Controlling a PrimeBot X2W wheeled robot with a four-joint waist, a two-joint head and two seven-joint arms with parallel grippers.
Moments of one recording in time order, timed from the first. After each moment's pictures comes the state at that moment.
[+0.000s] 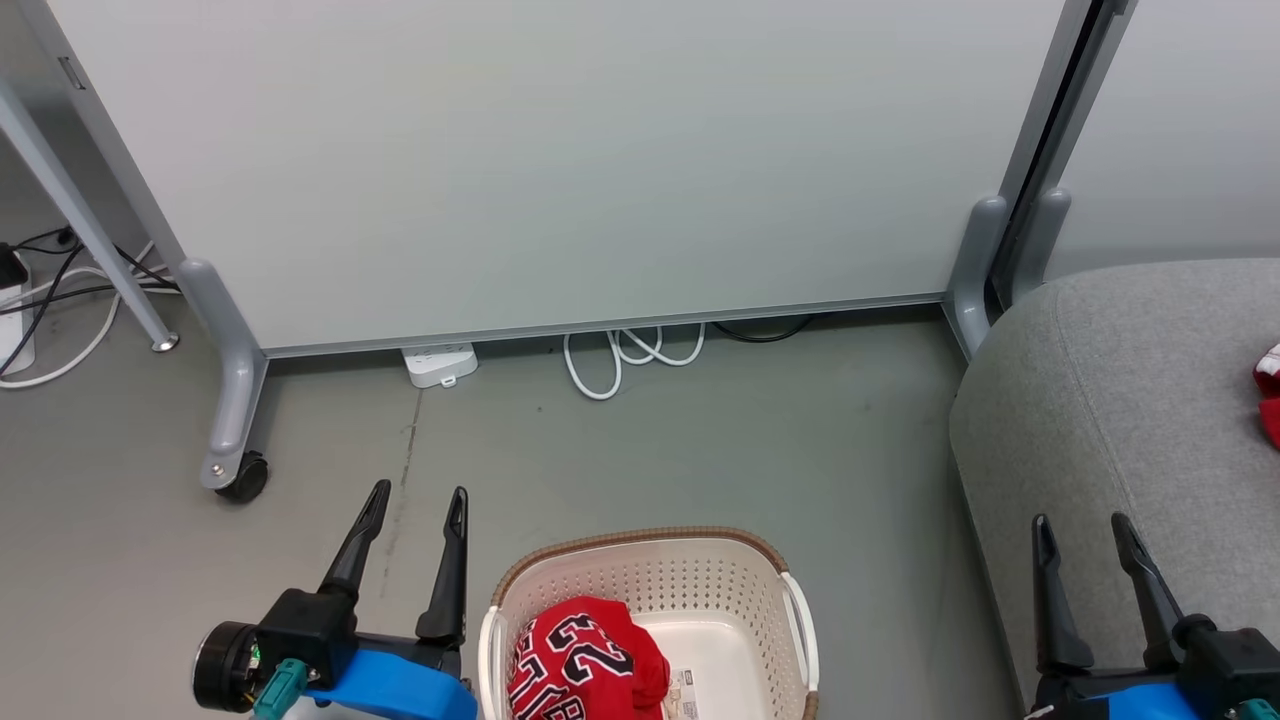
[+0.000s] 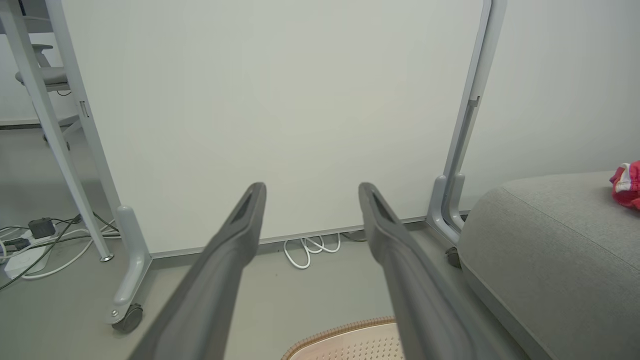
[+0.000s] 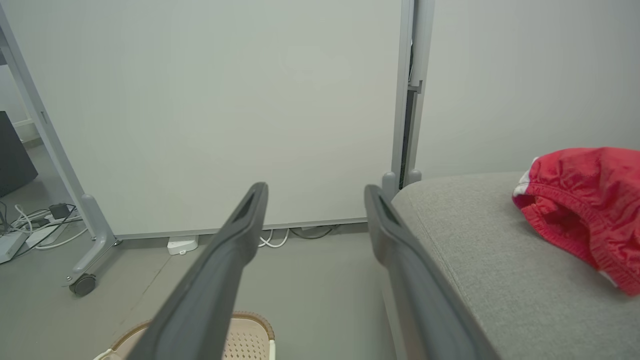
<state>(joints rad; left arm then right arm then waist) -0.12 0.05 -0.17 0.25 -0.14 -0.05 -0.26 0.06 -0.07 -0.10 0.13 0.07 0.13 -0.26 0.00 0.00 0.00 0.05</state>
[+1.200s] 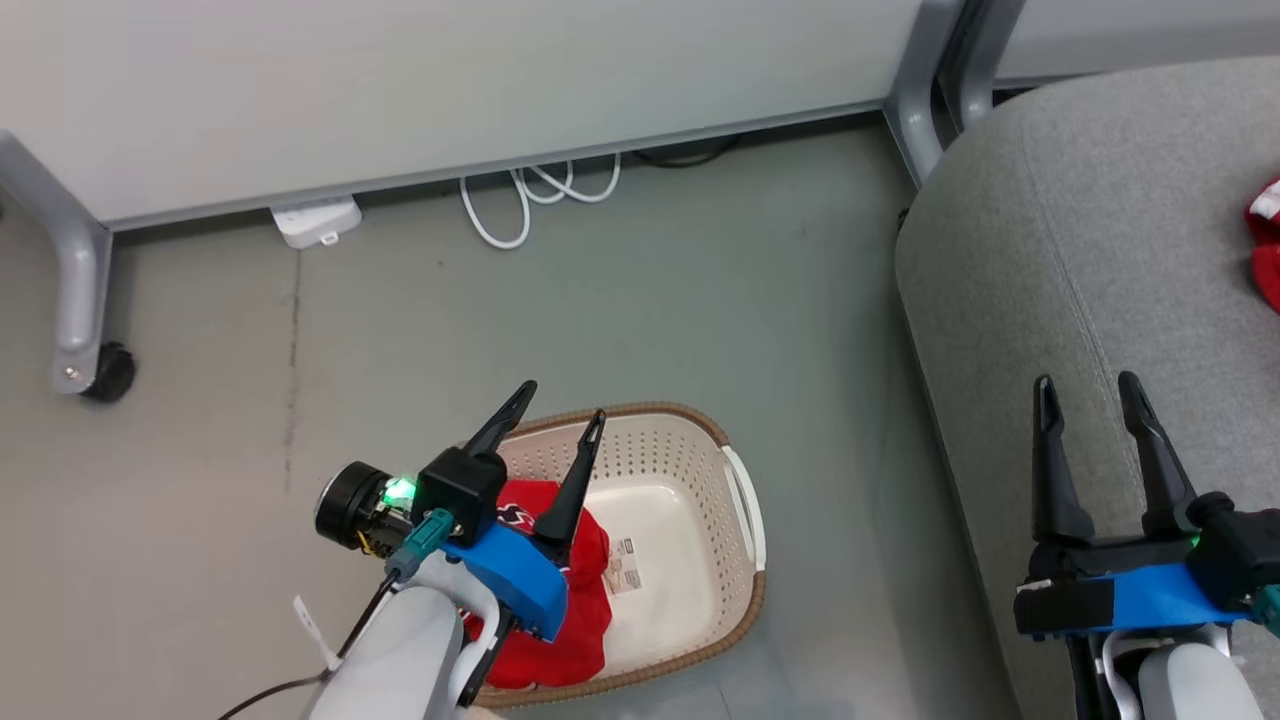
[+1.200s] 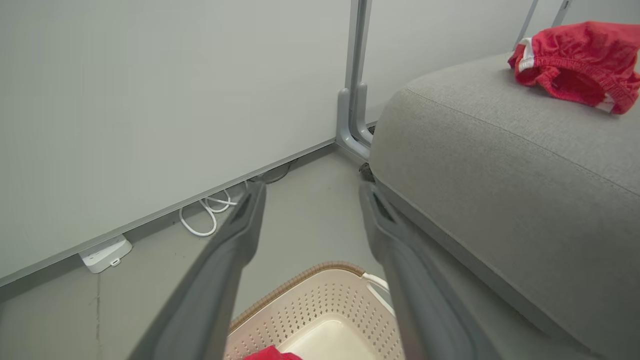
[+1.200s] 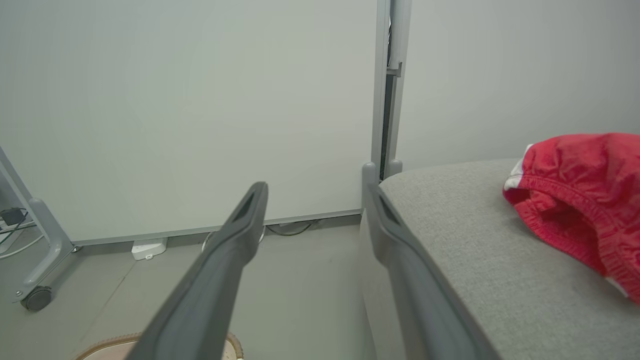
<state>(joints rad) -0.46 0.05 -0.42 0.54 -0.13 -0.10 -0.26 -0.12 -0.08 -0.08 0.10 0.09 0.13 -0.26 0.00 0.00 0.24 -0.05</state>
